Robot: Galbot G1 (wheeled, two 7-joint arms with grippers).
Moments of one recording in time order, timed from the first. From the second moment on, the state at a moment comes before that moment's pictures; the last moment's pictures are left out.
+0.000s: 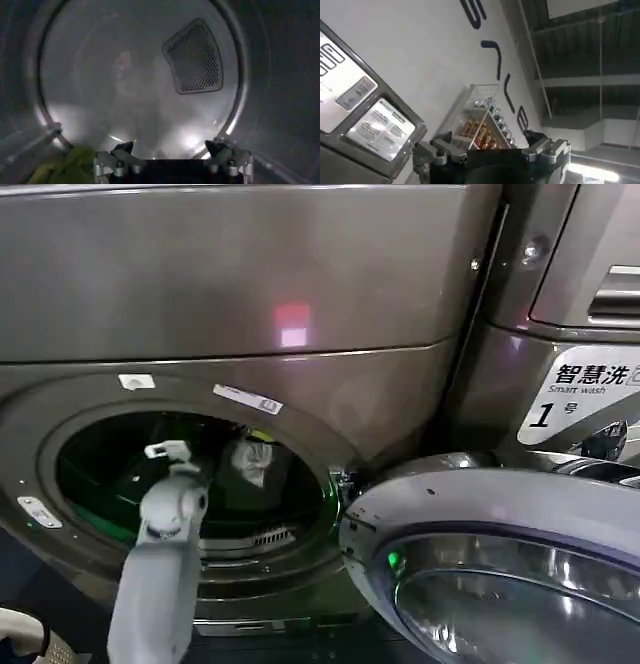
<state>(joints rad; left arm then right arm) 0.44 -1.47 -0.49 -1.14 -0.22 0.32 0.16 -1.76 0.95 2.26 1.95 0.59 -0.05 -0.18</state>
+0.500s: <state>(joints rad) 0.20 -1.44 -0.37 -0.74 -0.09 0.31 0.31 -1.76 0.92 2.26 1.94 0.58 -0.04 -0.18</state>
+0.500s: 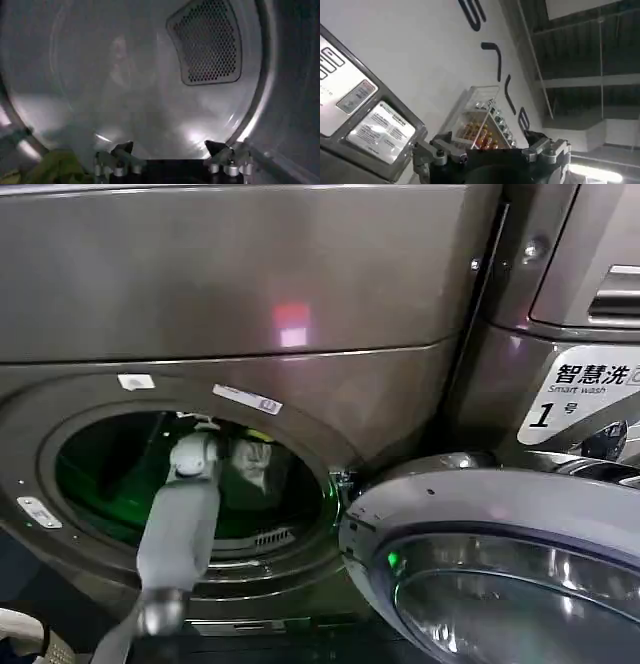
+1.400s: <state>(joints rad) -0.07 -1.35 0.15 -0.40 0.47 0.12 0.75 -1.75 0.91 2.27 1.91 0.58 -0.04 -0.19</state>
